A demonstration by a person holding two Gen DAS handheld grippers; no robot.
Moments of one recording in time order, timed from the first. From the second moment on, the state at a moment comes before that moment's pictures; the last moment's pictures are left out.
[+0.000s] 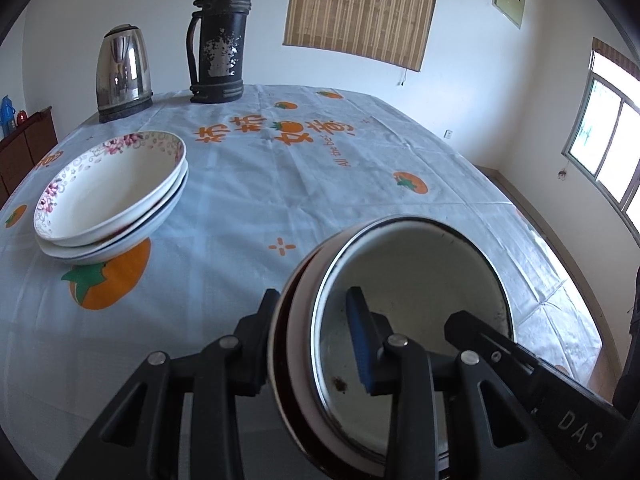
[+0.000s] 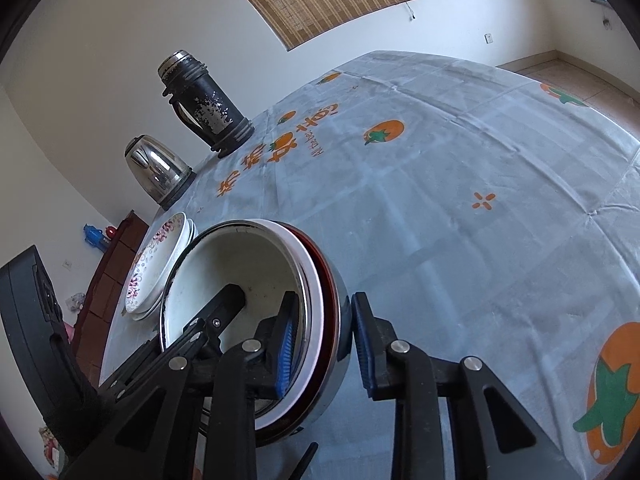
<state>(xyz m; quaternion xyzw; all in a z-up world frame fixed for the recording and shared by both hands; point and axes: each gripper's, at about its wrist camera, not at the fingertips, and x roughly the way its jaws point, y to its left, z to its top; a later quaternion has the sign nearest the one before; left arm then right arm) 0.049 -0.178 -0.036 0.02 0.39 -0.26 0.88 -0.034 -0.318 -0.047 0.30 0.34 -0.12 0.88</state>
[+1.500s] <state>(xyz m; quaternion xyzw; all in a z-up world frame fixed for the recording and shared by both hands) 0.034 -0.075 -0.022 -0.02 0.39 -0.20 0.90 -0.027 -0.228 -0.033 0.27 0.36 -0.05 0.89</state>
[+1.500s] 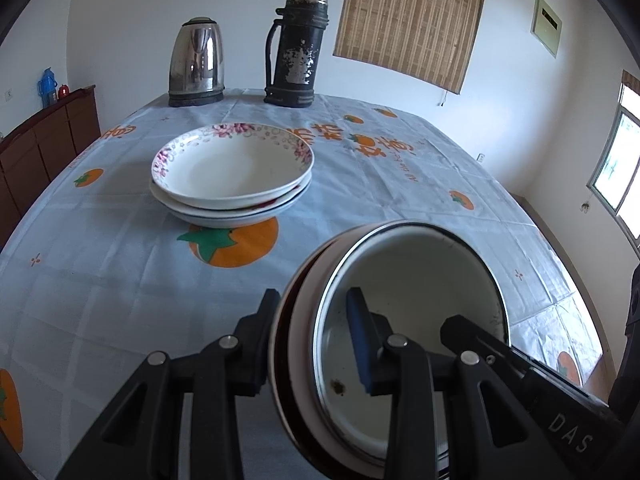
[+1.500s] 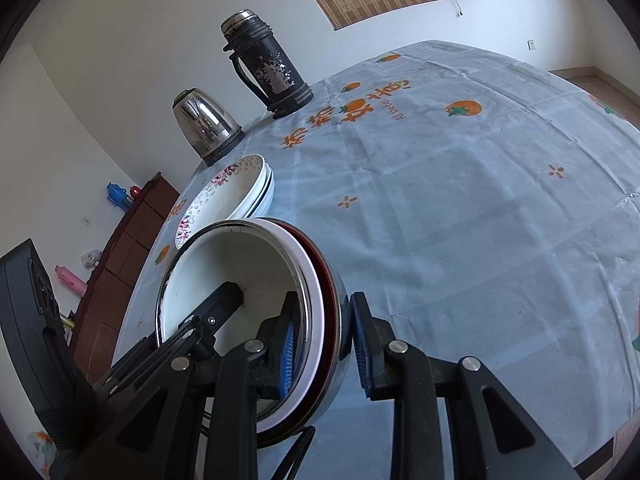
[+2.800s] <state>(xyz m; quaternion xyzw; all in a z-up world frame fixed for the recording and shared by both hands) 0.070 0.007 -0.005 -0.05 0.37 -0.13 0.92 0.032 -0.150 -0.018 0.23 0.37 0.02 0.90</state>
